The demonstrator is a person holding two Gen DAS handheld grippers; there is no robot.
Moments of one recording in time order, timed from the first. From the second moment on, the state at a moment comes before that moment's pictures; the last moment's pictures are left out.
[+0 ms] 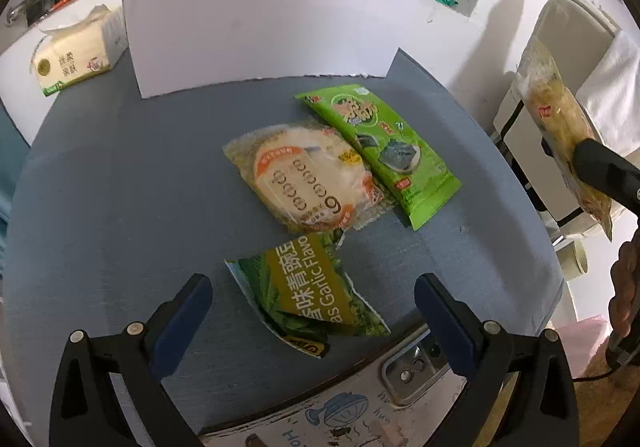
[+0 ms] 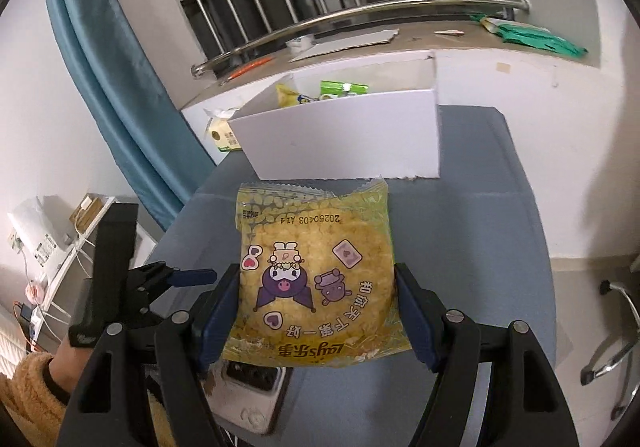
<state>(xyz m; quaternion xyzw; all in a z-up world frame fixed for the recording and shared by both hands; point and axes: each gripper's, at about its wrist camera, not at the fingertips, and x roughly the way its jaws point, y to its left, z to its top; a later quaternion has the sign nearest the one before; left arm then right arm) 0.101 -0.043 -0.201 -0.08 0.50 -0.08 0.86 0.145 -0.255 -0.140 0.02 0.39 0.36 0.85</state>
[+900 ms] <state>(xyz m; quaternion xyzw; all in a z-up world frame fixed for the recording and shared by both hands) 0.232 0.038 -0.034 -0.10 0.30 -0.11 0.94 0.278 -0.208 -0.065 0.07 0.34 0.34 0.88</state>
